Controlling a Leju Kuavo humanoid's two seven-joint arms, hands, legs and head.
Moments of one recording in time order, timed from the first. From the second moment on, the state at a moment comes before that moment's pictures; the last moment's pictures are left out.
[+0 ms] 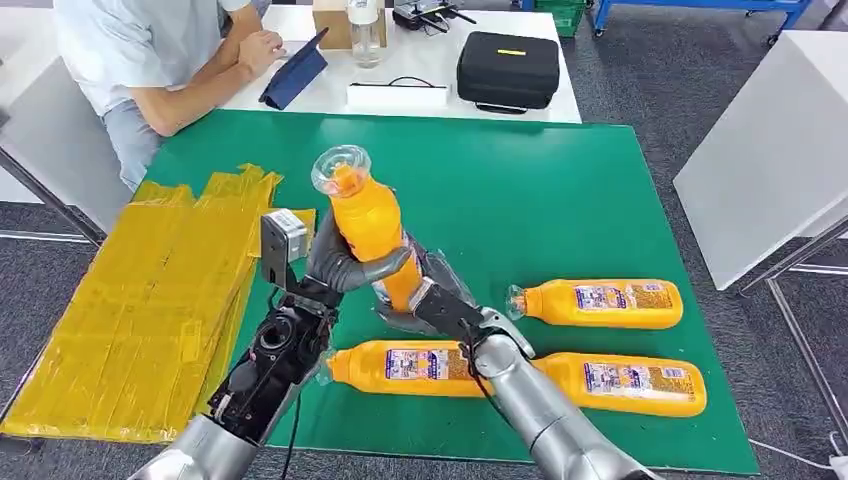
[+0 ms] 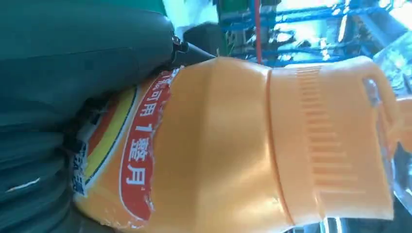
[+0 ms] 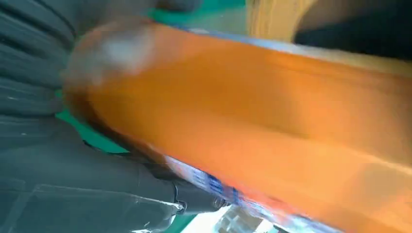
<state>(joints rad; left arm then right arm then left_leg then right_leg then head) -0.43 -0.14 -0.40 -1.21 0.13 -0.11 -0.35 -0.53 0.22 0.56 -0.75 0.33 -0.06 -0.62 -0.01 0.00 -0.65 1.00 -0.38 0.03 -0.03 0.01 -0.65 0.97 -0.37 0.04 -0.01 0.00</state>
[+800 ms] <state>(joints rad) -0.63 0.03 -0.20 -1.03 -1.54 0.66 -0.01 -0.30 0.09 0.62 -1.41 0.41 -0.14 -0.49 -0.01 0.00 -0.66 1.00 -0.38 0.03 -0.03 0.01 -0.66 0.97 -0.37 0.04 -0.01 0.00</state>
